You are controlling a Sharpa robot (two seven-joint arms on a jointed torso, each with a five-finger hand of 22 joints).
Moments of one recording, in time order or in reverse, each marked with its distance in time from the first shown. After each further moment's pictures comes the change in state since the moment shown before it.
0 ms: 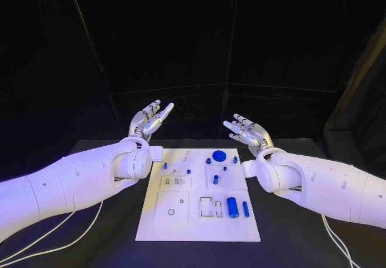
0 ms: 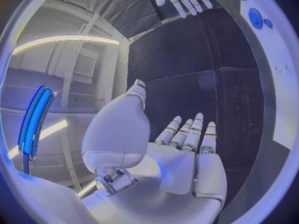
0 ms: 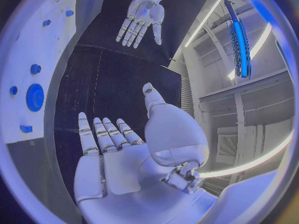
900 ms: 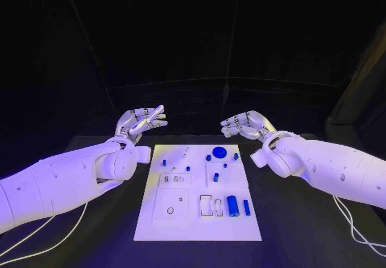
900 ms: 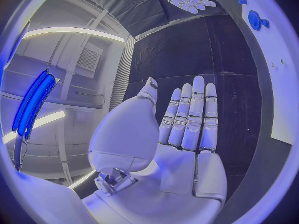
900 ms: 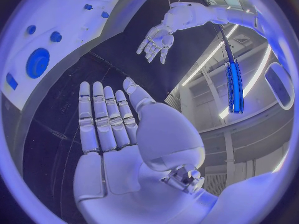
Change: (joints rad) left arm 0.011 -0.098 -0.005 0.043 0.015 0.140 0.029; left_hand 0.131 0.102 -0.036 -0.102 0.006 0.704 0.063 0.157 0.056 0.878 -0.028 0.201 0.063 0.807 -0.071 0.235 0.124 0.027 0.757 -0.046 0.275 0.116; right arm 0.085 0.006 -0.013 -0.145 -0.444 0.170 -0.057; right_hand 0.212 0.019 0.127 -0.211 -0.020 0.715 0.076 0.100 0.039 0.766 -0.045 0.108 0.028 0.802 -0.083 0.129 0.036 0.101 0.551 -0.056 0.205 0.066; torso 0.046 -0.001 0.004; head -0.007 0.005
